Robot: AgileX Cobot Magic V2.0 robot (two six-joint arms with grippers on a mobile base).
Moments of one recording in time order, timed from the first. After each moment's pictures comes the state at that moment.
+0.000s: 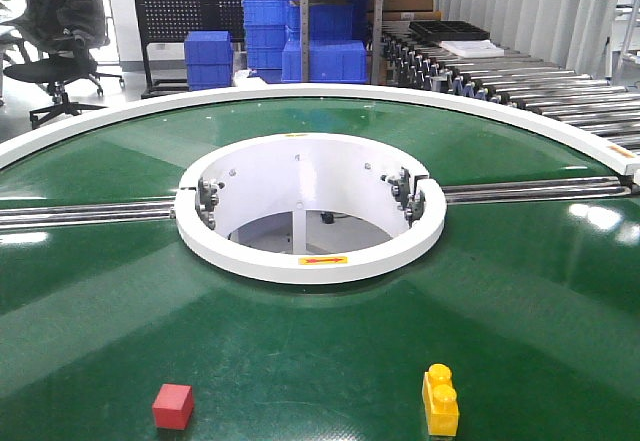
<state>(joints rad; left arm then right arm) -0.10 0.92 -0.82 -0.06 -0.08 -0.05 0.02 0.91 -0.87 0.07 0.00 -0.01</state>
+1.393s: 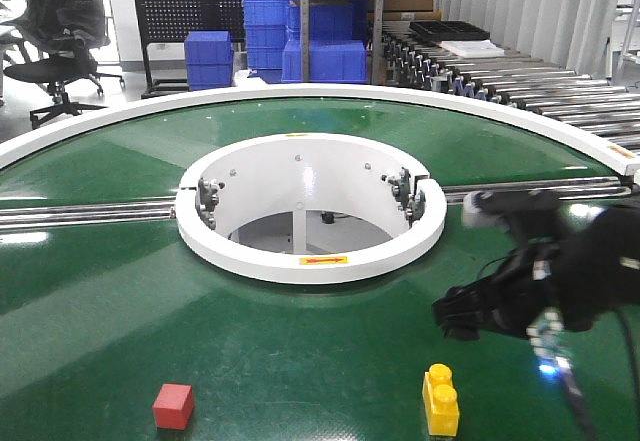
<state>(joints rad) -0.10 0.94 -0.82 -0.06 -0.08 -0.05 0.26 1.57 -1.31 -0.06 0.78 0.12</state>
